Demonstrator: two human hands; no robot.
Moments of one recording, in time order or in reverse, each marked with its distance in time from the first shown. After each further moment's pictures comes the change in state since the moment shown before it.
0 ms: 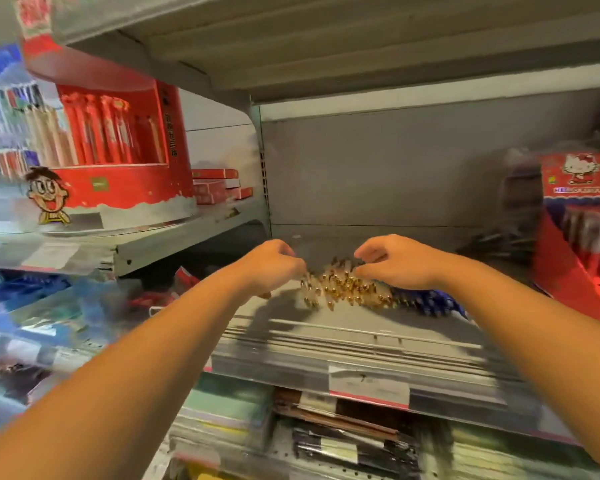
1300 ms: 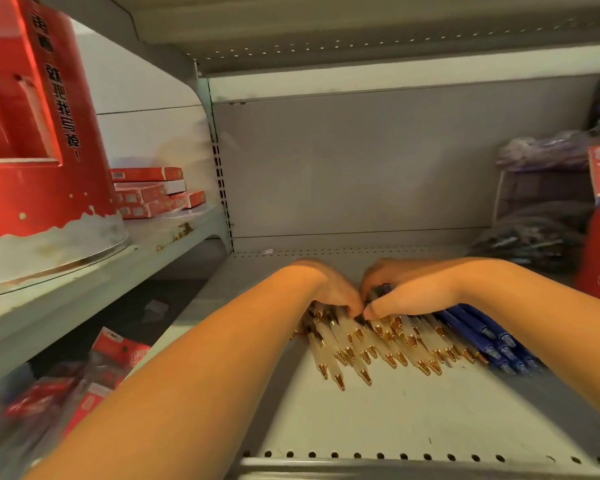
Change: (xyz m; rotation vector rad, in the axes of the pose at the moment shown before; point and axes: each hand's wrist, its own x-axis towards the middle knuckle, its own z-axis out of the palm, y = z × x) left_hand 0.148 0.034 0.038 0.491 -0.548 0.032; right_hand 0.089 0.001 0.008 -0.363 -0.306 0.118
